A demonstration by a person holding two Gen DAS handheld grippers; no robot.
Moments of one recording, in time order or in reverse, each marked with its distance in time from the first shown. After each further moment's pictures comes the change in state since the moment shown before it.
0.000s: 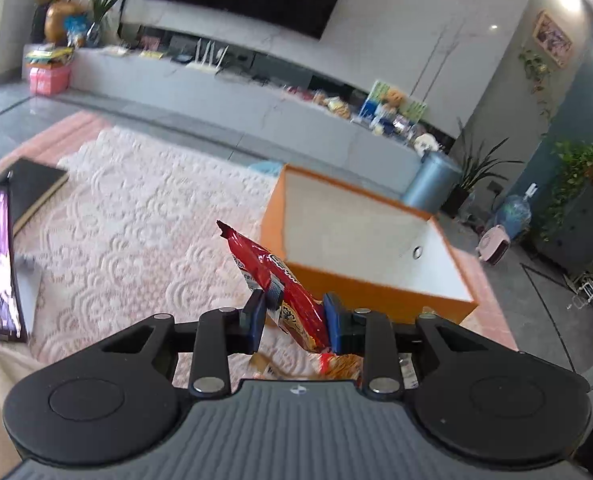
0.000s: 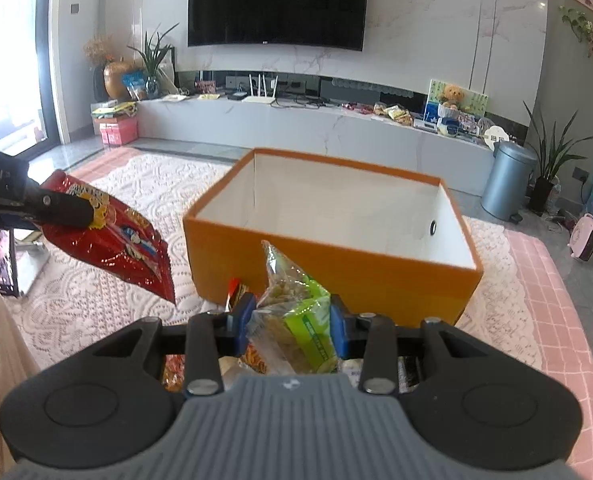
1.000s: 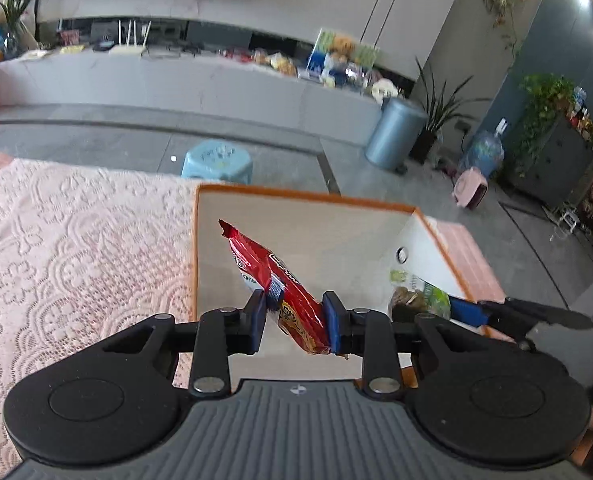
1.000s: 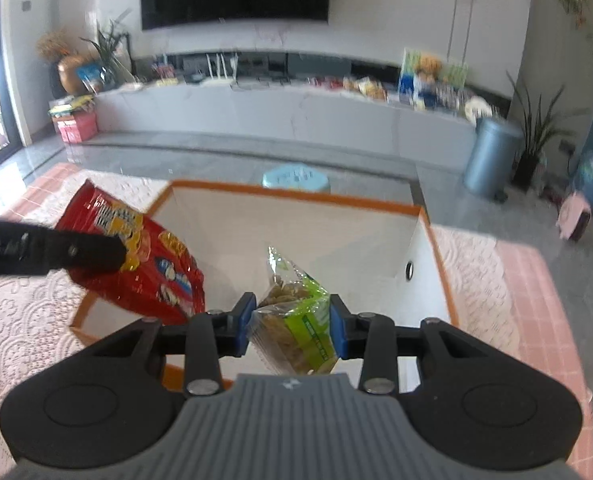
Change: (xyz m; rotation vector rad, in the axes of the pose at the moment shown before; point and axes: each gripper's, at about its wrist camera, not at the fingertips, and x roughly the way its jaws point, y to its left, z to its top) left arm 0.145 -0.041 0.064 0.169 0.168 -0.090; right arm 0.118 -0.054 0.092 0.079 0.121 -0.073
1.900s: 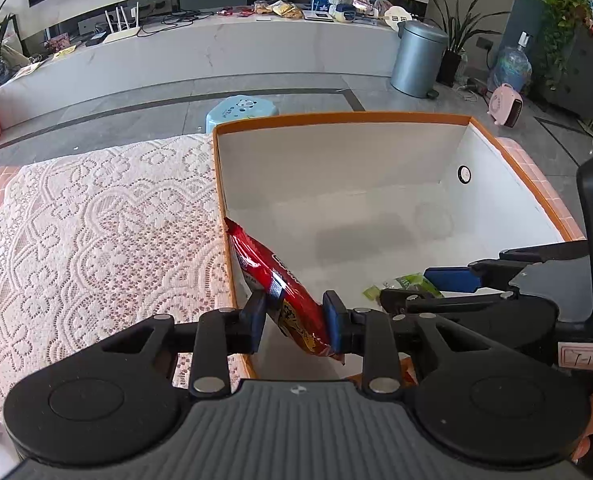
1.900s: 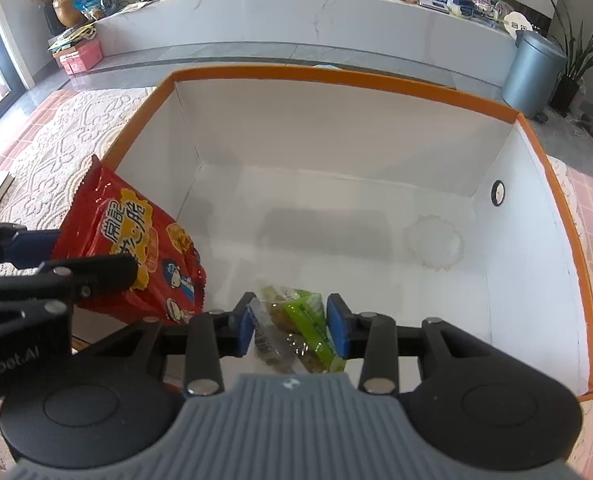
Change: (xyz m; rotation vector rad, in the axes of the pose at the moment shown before) left arm 0.040 0.002 -0.008 0.173 0.162 0.145; right arm 0.098 0.025 0.004 0.012 0.288 0.078
